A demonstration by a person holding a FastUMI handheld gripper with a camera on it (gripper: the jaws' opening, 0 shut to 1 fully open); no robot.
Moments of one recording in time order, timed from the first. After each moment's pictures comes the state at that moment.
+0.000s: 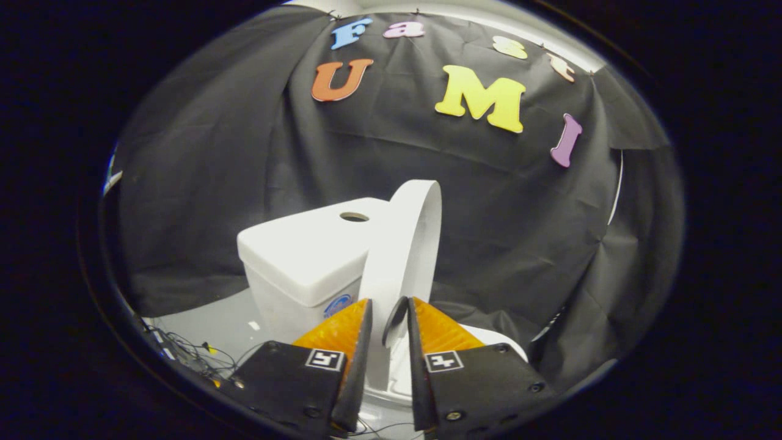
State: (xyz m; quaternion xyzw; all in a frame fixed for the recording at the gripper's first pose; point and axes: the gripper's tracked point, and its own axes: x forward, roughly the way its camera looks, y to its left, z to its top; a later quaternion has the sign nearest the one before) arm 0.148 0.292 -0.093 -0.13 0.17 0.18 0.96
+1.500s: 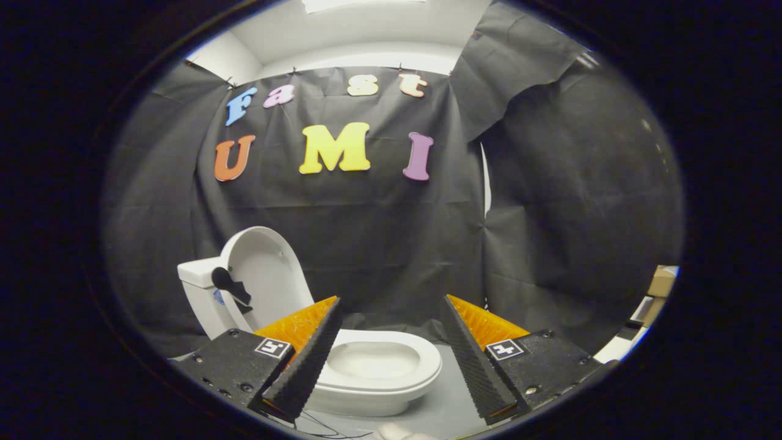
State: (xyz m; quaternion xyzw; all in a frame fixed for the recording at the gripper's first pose) arm 0.061 -0.035 -0.068 0.03 0.04 -0.01 1.00
